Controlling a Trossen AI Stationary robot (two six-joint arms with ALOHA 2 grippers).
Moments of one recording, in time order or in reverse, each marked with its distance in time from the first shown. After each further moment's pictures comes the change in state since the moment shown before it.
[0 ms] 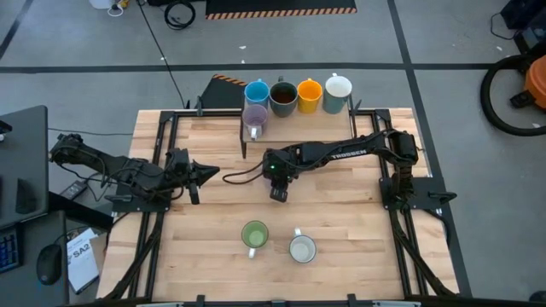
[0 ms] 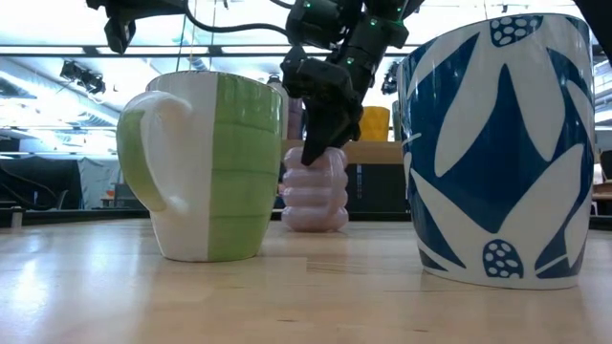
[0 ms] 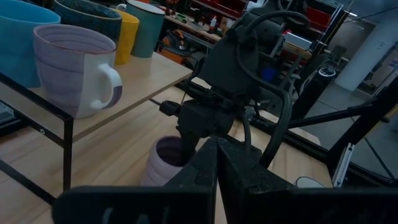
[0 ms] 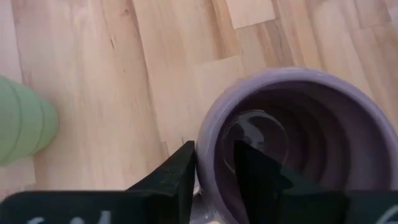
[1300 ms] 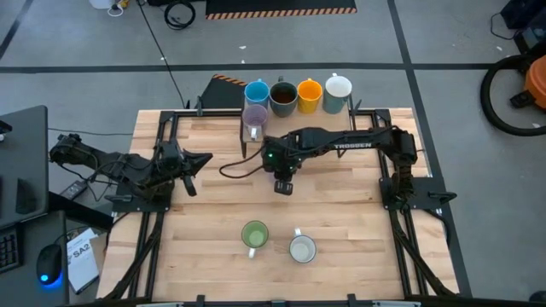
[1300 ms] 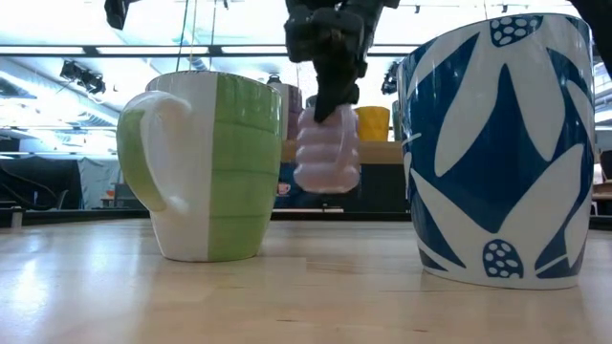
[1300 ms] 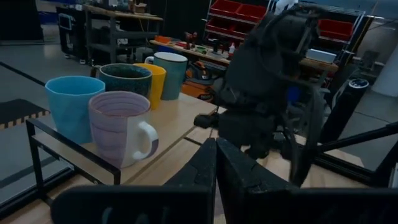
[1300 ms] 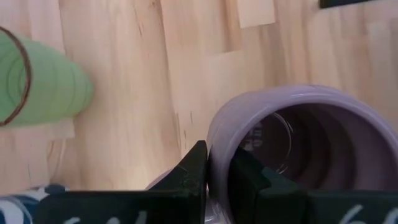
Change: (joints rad) left arm 0.000 -0.032 0.073 -0.003 -0.138 0.218; right arm -0.019 0.001 0.276 -0.365 -0.065 -0.112
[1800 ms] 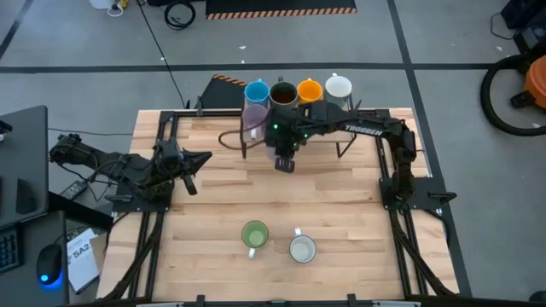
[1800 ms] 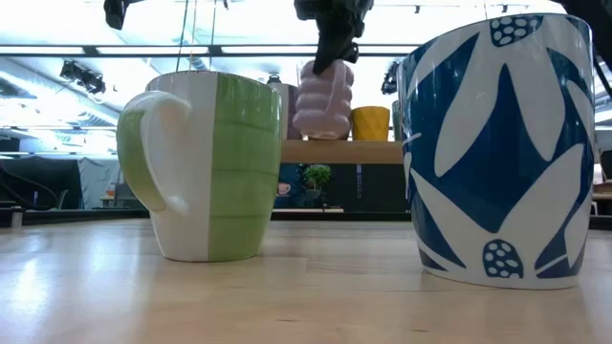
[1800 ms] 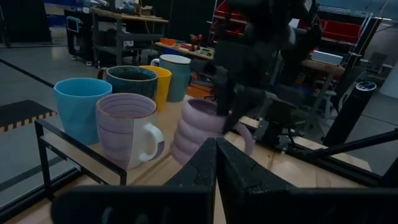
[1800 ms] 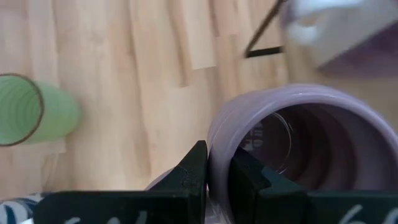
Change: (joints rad) left arm 0.000 0.000 0.000 0.003 -0.024 0.002; right arm -0.085 -0.002 0.311 -0.220 0.067 -0.082
